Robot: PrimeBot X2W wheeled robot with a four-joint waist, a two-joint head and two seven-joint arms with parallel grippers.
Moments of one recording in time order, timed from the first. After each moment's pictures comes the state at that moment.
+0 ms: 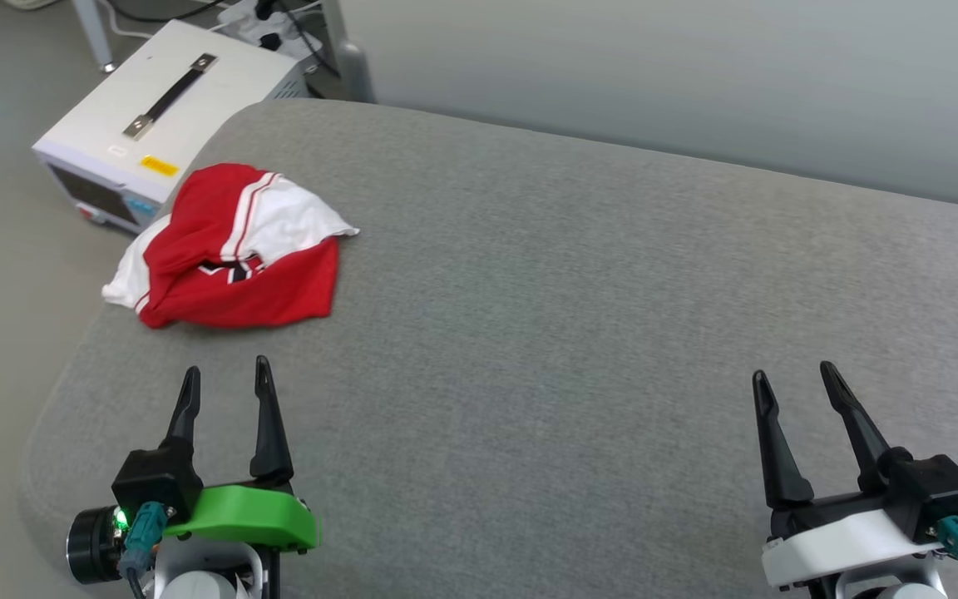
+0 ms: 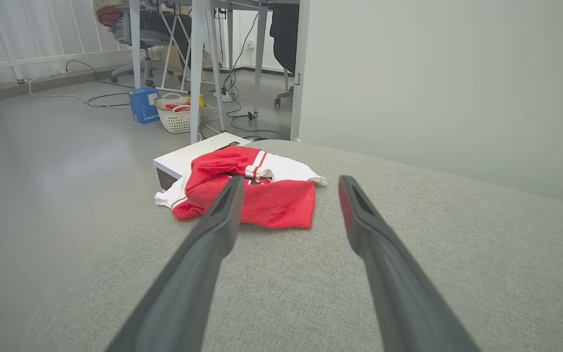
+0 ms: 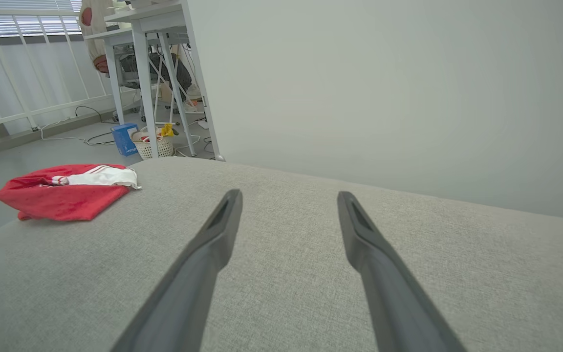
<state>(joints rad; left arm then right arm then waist) -0.03 0.05 0.00 0.08 -0.16 0.03 -0.26 0.07 -0.05 0.03 -0.04 0.11 0.13 -0.26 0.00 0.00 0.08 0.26</state>
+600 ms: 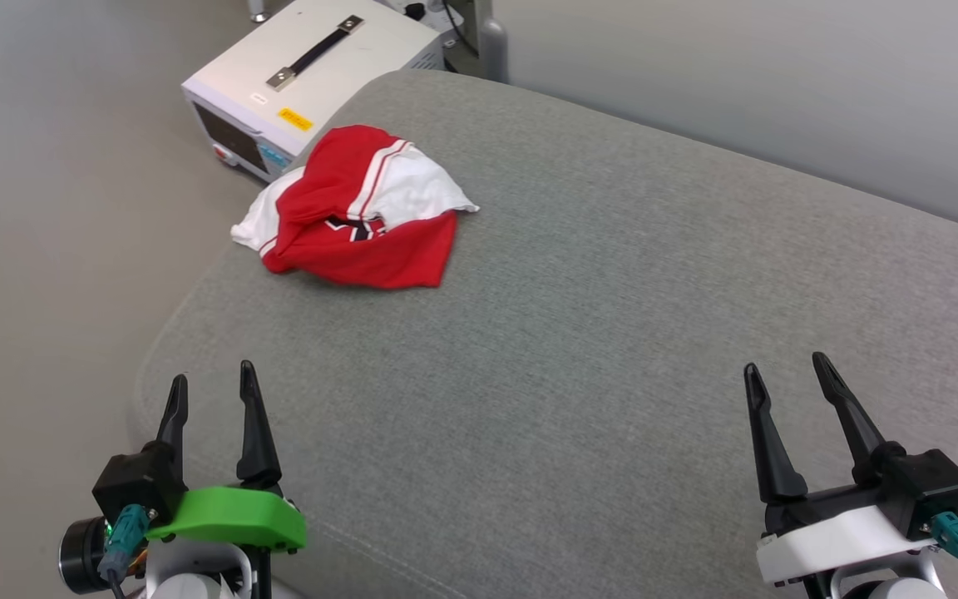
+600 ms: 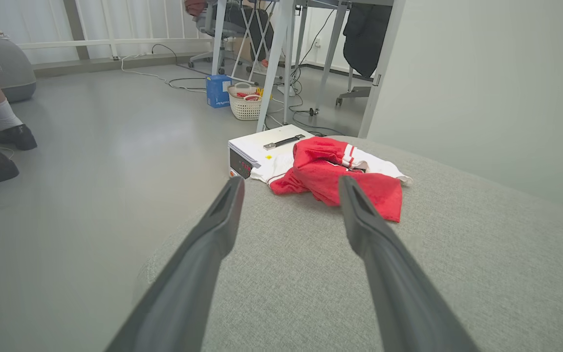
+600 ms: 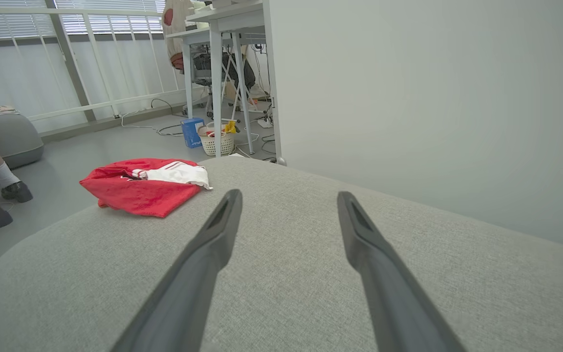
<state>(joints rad) -0.03 0.05 0.03 0.10 -0.22 0.03 -0.26 0.05 -0.05 0.05 -0.05 0.09 0.13 -0.26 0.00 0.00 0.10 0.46</state>
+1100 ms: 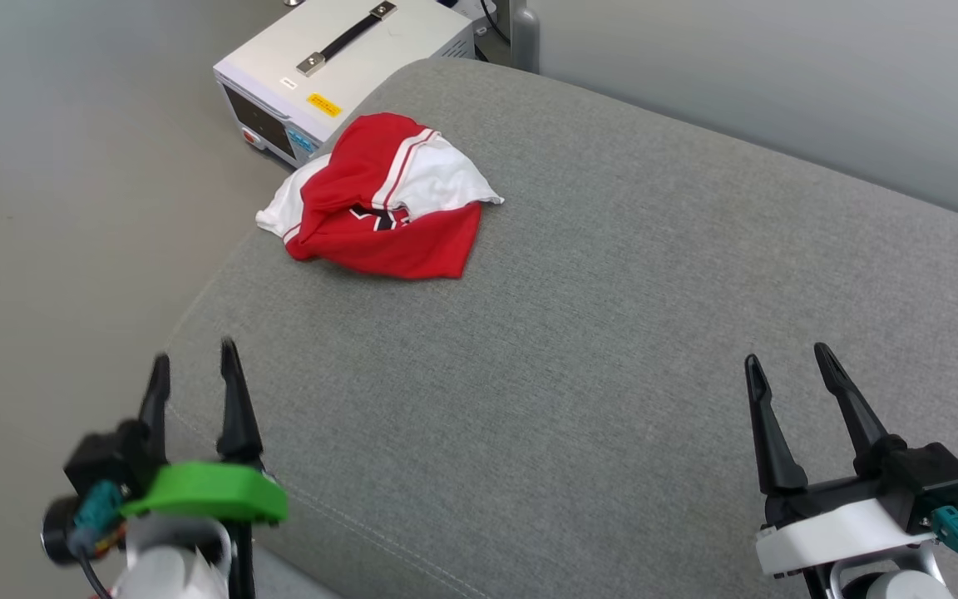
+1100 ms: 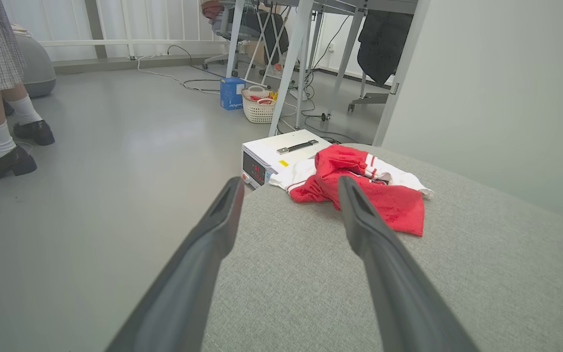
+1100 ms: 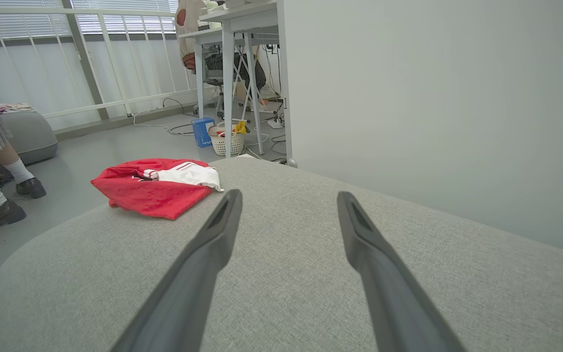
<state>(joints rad) -0.07 0.05 0.07 0.13 -0.24 -0.01 -0.26 0.05 -0.05 0.05 -0.06 0.08 0.13 -0.26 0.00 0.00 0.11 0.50</state>
